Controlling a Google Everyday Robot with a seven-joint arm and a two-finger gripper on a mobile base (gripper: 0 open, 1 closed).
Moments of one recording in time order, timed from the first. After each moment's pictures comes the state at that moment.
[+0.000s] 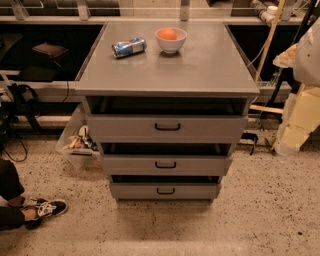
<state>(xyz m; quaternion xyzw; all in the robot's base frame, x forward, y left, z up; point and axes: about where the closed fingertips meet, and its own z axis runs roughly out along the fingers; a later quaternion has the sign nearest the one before) 0.438 -0.216 0.977 -0.60 0.78 -0.04 0.16</state>
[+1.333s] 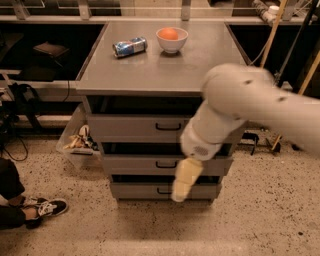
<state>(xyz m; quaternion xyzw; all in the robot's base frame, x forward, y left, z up) 0.464 -0.067 0.757 -0.63 0.76 0.12 0.12</state>
